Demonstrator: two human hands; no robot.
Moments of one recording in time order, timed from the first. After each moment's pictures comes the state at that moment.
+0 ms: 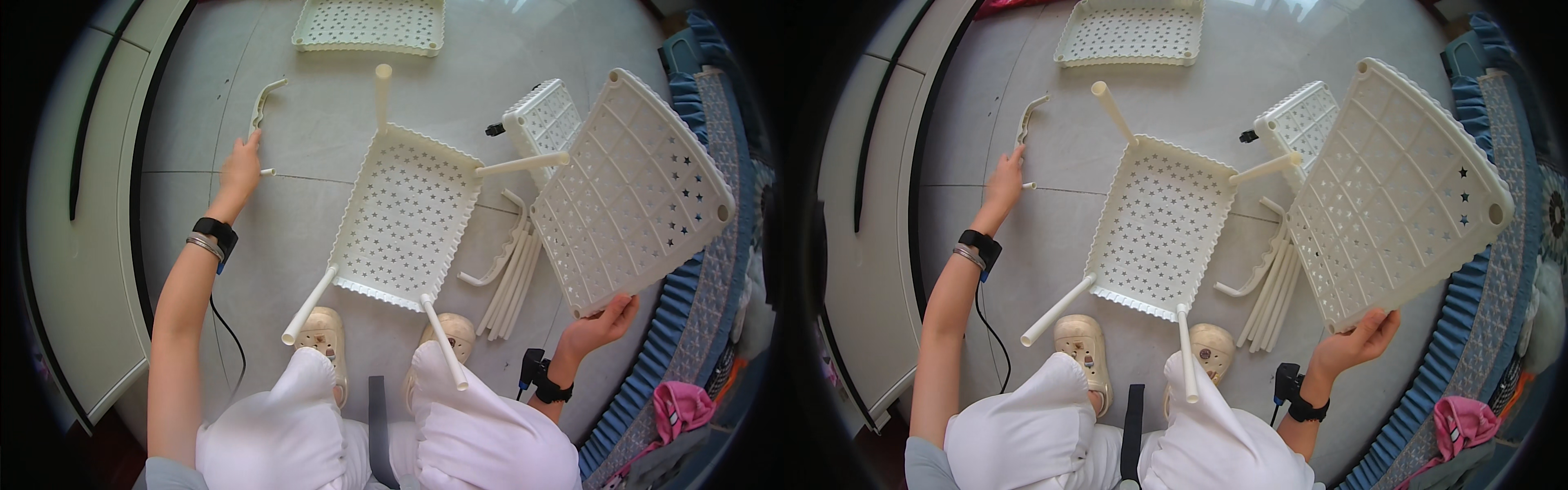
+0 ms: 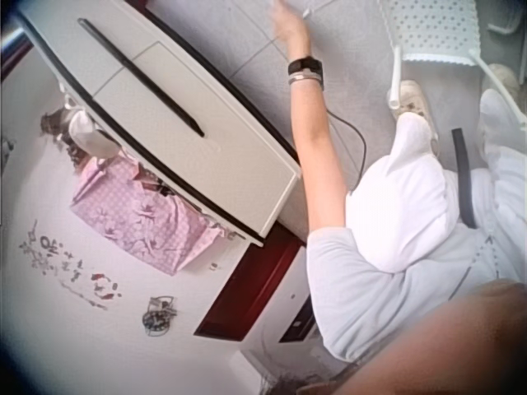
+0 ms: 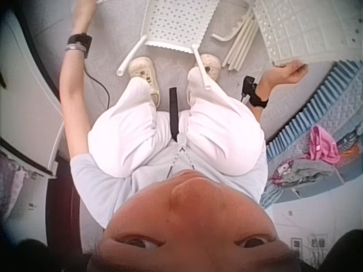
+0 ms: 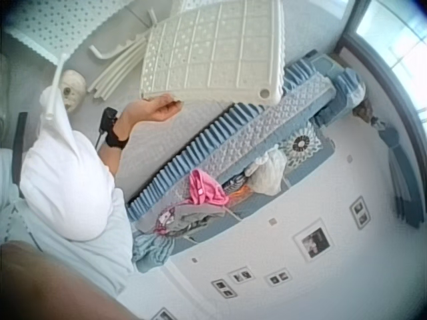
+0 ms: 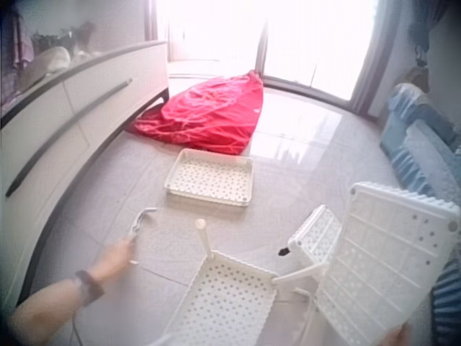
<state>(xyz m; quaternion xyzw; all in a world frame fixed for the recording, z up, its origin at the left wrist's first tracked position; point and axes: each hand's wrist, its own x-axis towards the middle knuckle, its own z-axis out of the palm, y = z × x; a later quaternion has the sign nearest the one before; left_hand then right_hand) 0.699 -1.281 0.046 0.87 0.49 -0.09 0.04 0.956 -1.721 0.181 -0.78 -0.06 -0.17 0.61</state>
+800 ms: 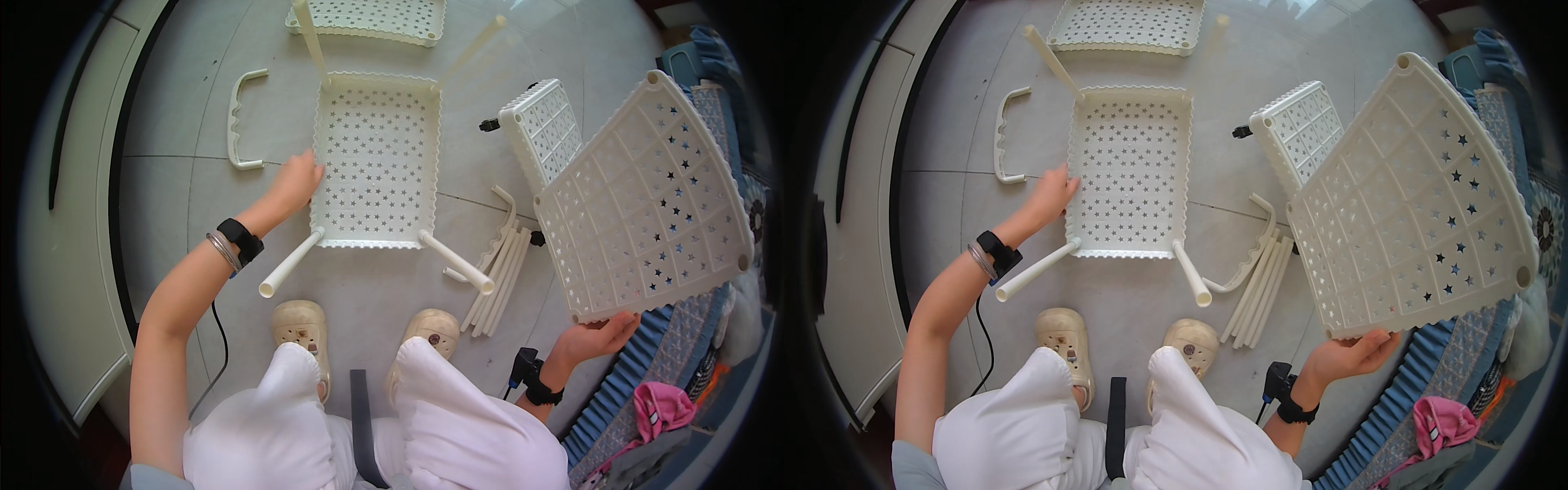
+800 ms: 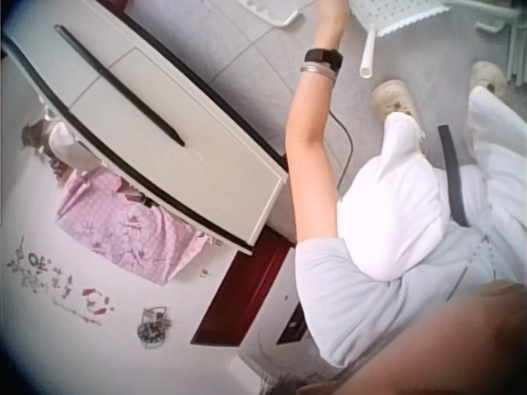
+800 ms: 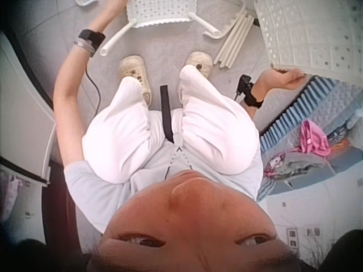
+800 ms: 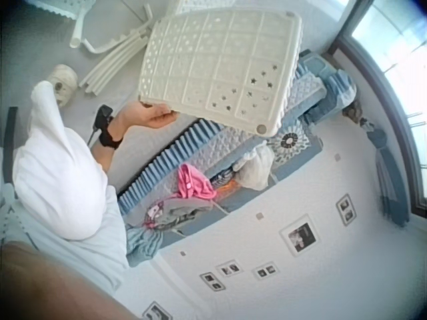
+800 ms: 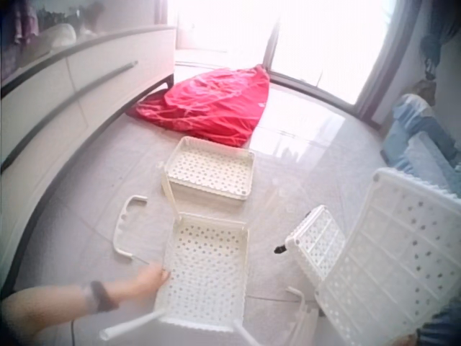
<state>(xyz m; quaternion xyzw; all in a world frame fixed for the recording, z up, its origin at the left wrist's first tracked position) 0.748 -1.374 -0.005 0.83 0.42 -0.07 0.37 0.963 -1.741 0.183 -0.77 -0.08 -0.19 0.60</state>
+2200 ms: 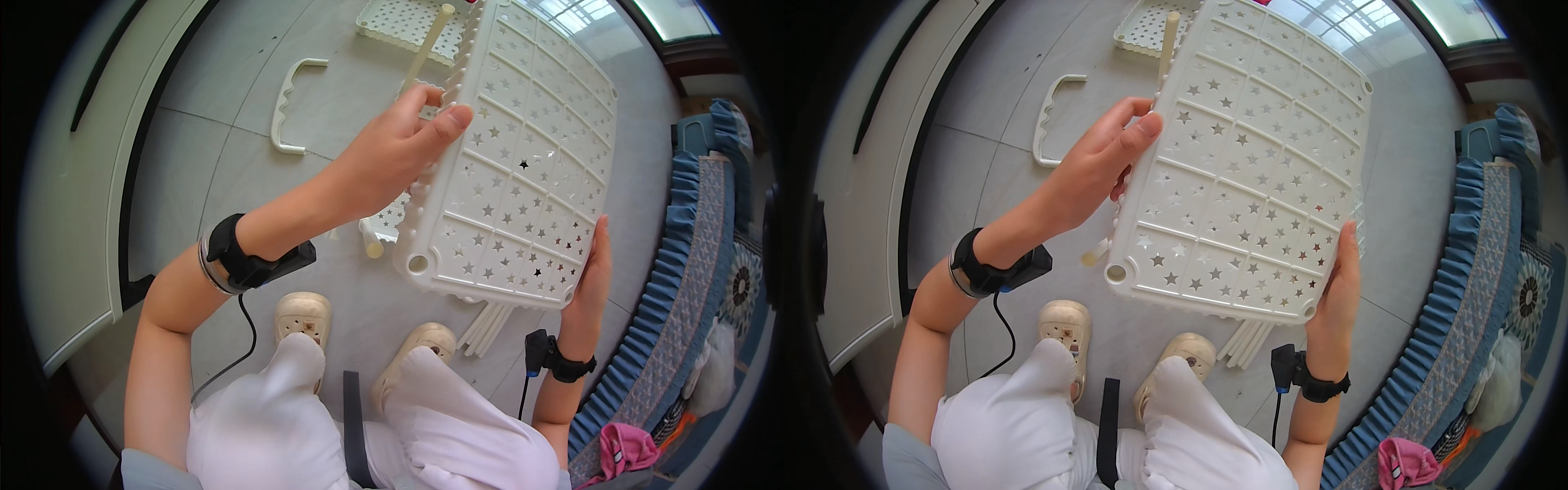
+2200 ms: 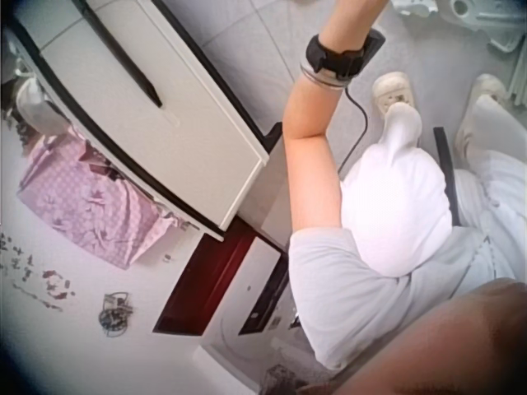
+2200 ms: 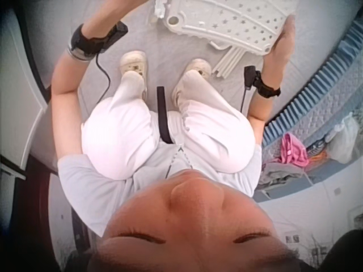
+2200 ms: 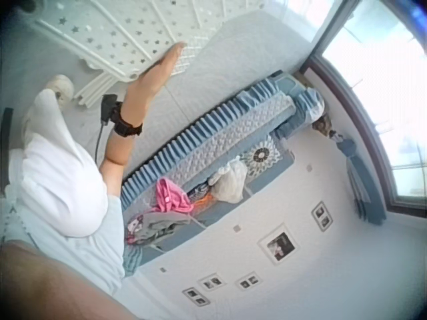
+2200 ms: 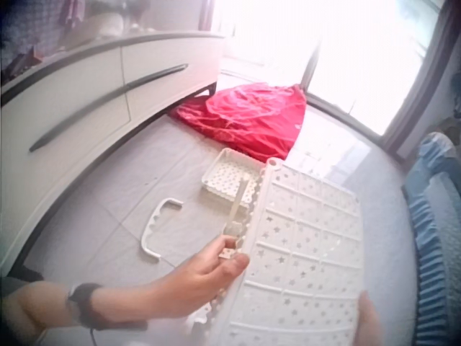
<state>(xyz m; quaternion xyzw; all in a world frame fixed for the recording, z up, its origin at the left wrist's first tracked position) 0.746 -1.389 0.240 0.61 0.28 0.16 0.72 0.929 -1.591 0.245 -0.57 0.00 0.44 0.70</state>
